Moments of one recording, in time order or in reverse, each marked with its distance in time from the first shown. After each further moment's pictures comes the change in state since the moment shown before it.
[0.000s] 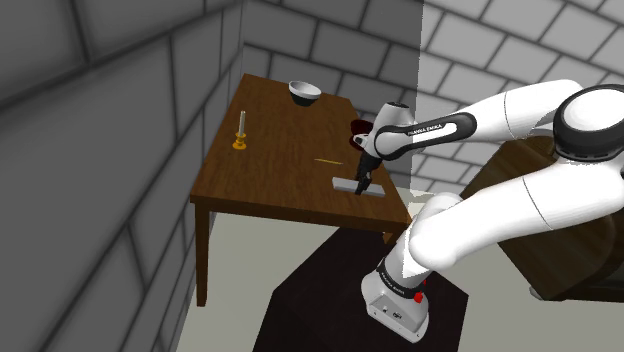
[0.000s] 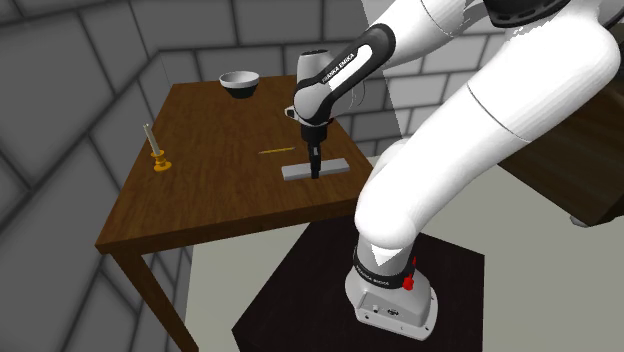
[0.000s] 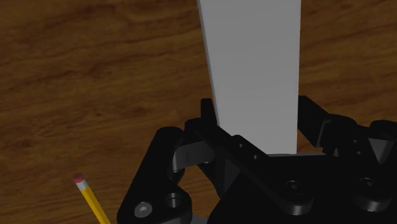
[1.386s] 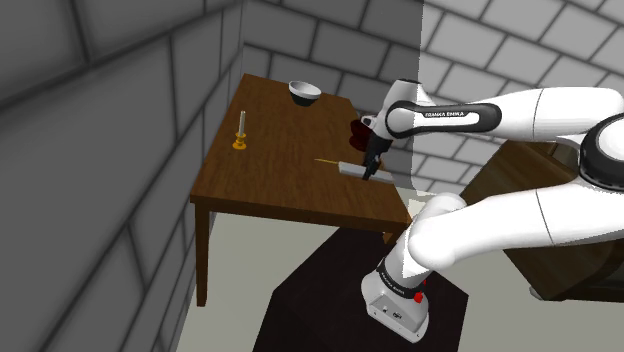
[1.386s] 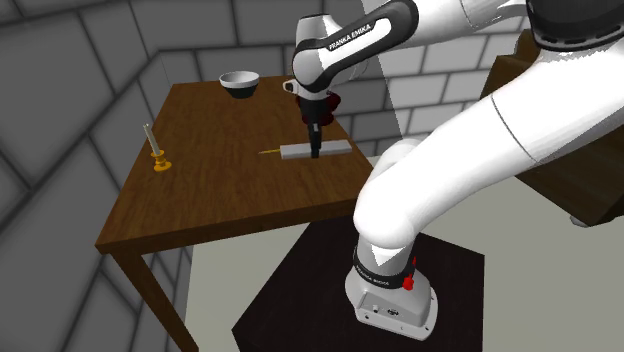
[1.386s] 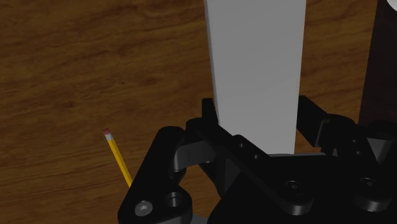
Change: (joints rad) arm -0.023 -0.166 0.105 0.094 0.043 -0.260 0.007
